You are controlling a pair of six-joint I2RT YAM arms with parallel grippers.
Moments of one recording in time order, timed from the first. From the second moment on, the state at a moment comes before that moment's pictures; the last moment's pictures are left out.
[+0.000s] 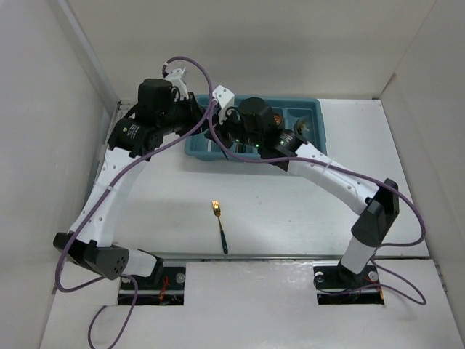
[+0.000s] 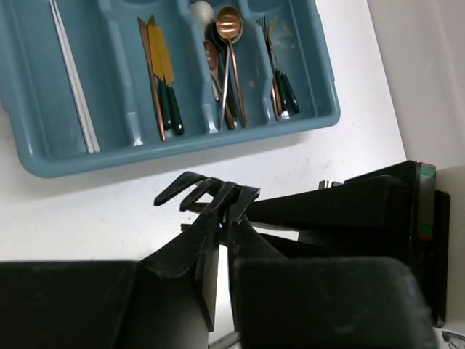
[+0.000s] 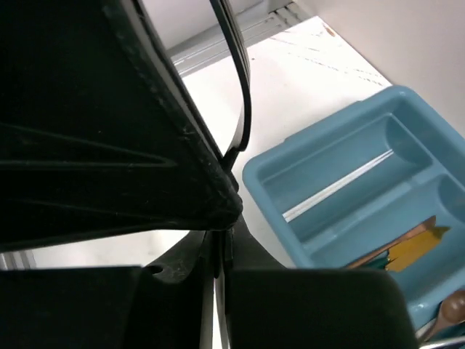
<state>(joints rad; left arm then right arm) -0.40 1.36 1.69 -0.82 0.21 -0.45 0.85 1.73 1.71 -0.22 -0.13 -0.04</state>
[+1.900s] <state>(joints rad) -0.79 1.60 1.00 -0.85 0.12 -0.42 0.47 1.43 1.42 -0.64 0.51 0.22</state>
